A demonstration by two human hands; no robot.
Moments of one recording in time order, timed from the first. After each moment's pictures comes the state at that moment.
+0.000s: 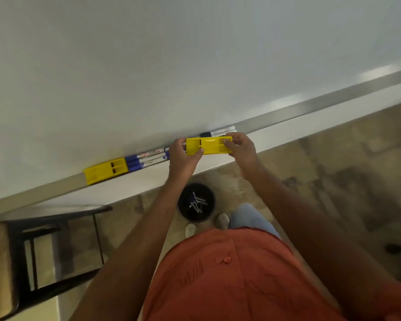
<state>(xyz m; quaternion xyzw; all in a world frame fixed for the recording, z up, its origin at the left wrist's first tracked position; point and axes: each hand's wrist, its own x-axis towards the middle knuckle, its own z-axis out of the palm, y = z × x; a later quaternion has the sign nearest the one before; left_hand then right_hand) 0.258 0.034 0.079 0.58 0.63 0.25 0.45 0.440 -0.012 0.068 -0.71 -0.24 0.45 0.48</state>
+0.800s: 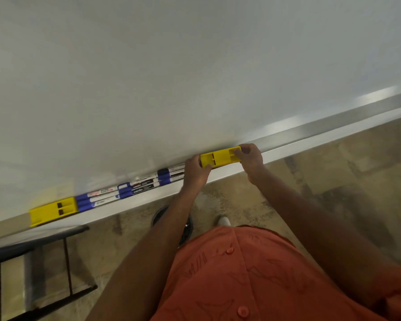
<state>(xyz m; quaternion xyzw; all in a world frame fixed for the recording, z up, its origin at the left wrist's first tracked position) 0.476 0.082 0.026 0.60 0.64 0.13 0.46 0.660 0.049 0.032 -0.80 -0.21 0.40 0.39</state>
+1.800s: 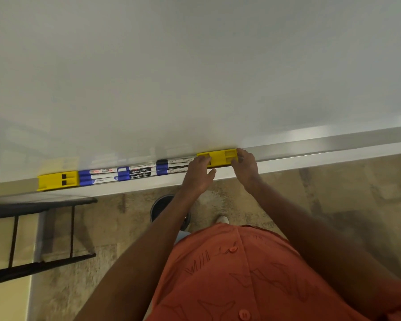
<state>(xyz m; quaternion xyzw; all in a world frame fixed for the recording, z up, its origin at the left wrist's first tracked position) 0.494 0.054 0.035 0.71 0.60 0.07 0.37 0.670 0.046 0.021 -0.75 -0.41 0.42 0.30</state>
